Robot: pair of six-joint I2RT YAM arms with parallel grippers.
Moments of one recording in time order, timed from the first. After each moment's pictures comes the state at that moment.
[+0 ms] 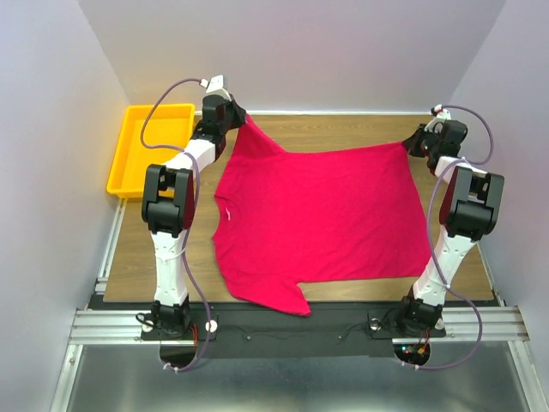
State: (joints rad) left arm -0.21 2.18 1.69 0.30 0.08 -0.45; right arm -0.30 2.10 1.42 0.26 -0.50 0.11
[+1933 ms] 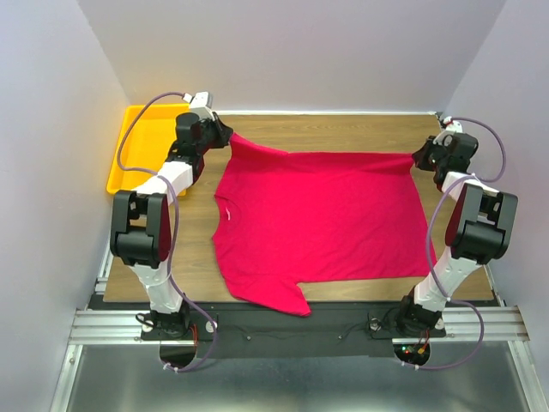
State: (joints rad) left arm -0.14 1.80 1.23 0.35 0.27 -0.33; right arm -0.34 1.84 1.13 0.27 -0.43 0.07
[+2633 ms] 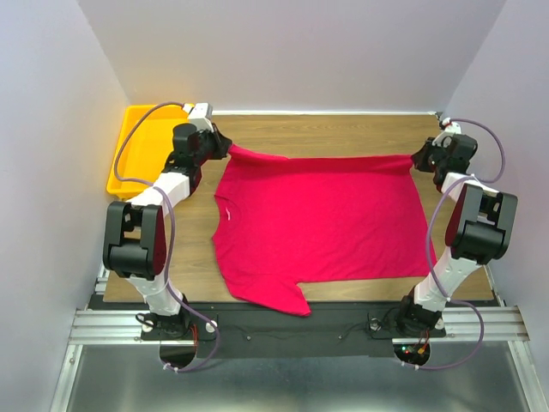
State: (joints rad) left arm -0.14 1.69 1.09 0.35 0.29 -0.30; right arm -0.34 1.84 1.12 0.27 -0.44 0.06
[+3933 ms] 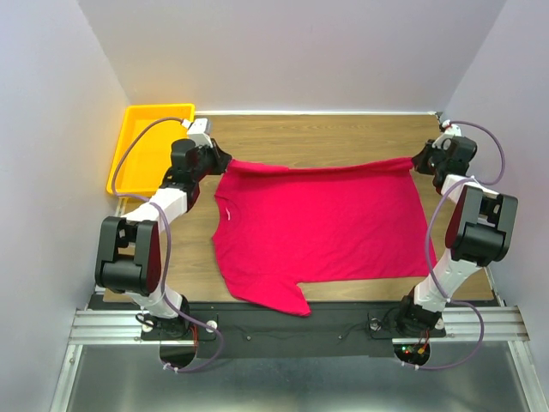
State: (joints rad) left arm -0.14 1.56 0.91 0.37 0.30 -0.31; right arm -0.34 1.82 1.09 0.27 -0.41 0.06
